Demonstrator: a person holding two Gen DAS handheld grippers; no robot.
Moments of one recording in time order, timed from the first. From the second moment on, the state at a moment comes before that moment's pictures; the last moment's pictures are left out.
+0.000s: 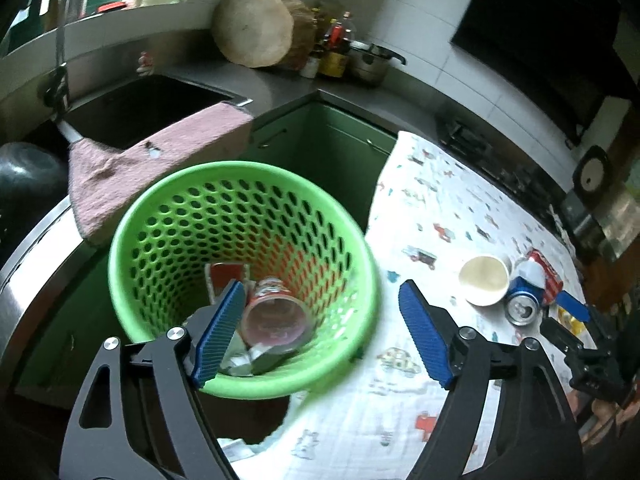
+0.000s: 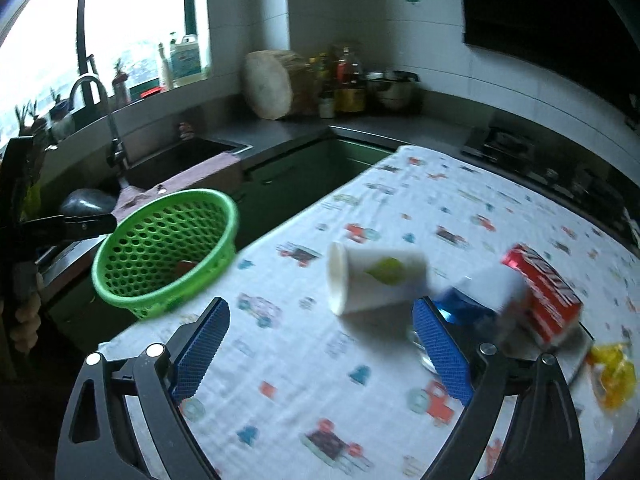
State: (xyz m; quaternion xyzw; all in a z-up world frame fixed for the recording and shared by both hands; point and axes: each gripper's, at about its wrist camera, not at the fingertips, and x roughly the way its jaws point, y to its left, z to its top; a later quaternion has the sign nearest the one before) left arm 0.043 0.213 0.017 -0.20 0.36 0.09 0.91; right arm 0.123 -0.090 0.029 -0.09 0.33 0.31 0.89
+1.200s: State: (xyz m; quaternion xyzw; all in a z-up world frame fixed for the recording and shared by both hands) left arm 0.156 0.064 0.007 -0.13 0.40 -0.02 0.91; right arm 0.178 -0.201 0.000 -0.01 0.41 0.24 0.88
